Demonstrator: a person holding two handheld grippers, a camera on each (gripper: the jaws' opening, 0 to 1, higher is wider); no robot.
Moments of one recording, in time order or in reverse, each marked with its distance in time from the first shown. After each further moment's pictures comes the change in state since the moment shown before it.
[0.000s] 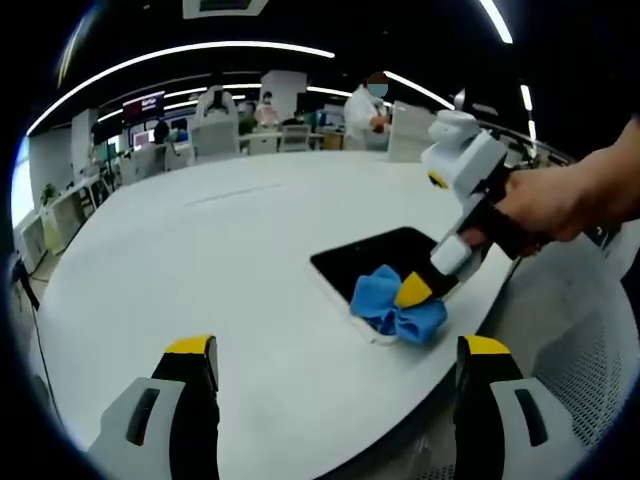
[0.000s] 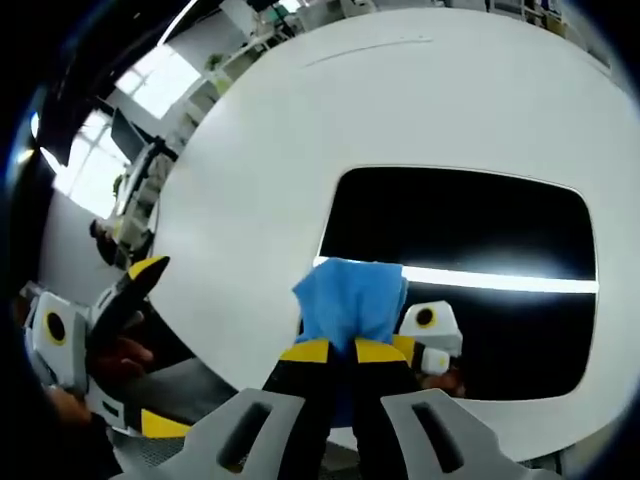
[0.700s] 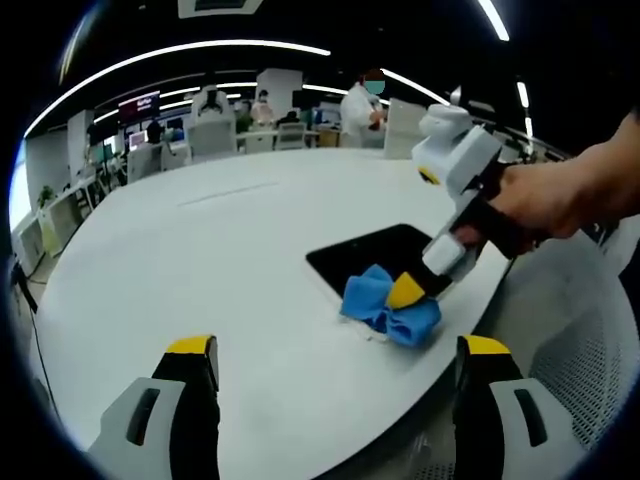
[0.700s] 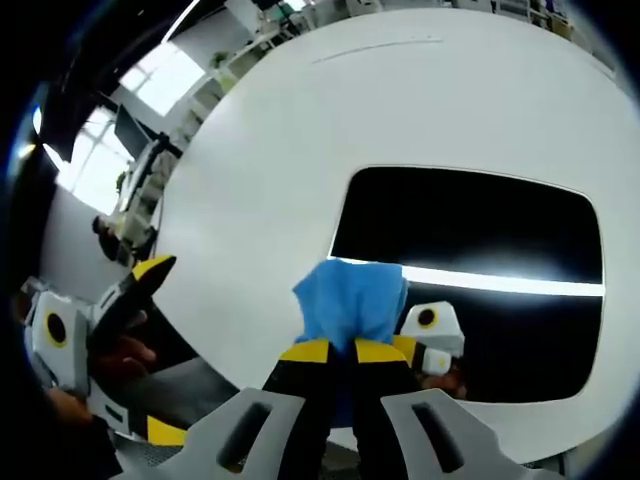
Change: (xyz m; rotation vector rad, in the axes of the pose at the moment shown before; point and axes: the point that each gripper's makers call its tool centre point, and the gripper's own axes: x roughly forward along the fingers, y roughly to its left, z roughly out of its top) left arm 0.000 -0.001 -0.001 0.007 0.005 -0.010; right arm 0.001 0.009 0.000 -0.022 0.008 0.013
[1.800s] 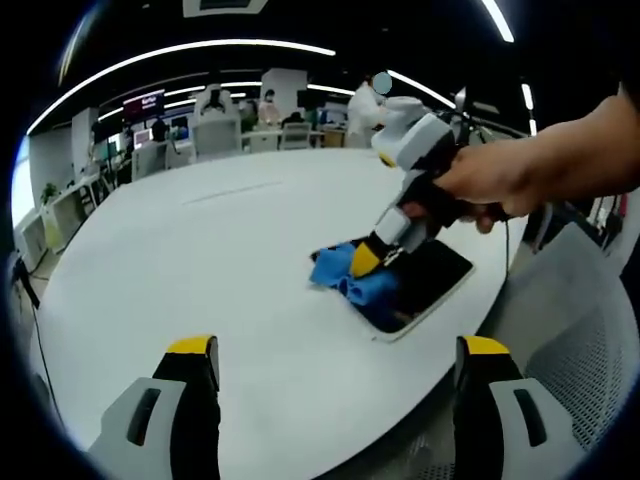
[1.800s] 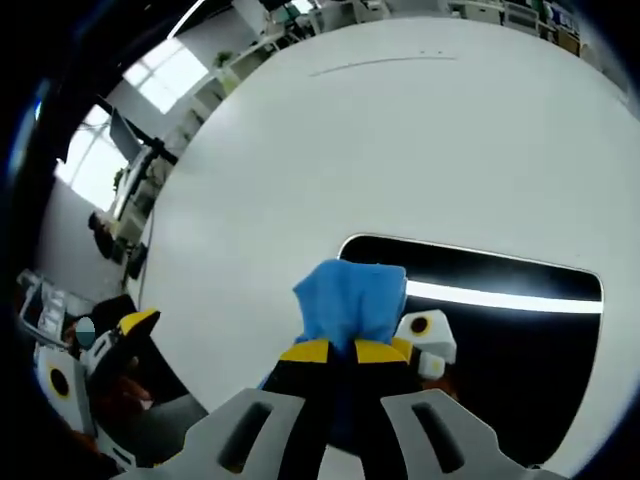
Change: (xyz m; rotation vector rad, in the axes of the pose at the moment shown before) left arm -0.001 0.003 -0.001 -0.010 -0.001 0.017; right arm 0.023 -0.014 0.066 -0.045 -0.024 -0.025
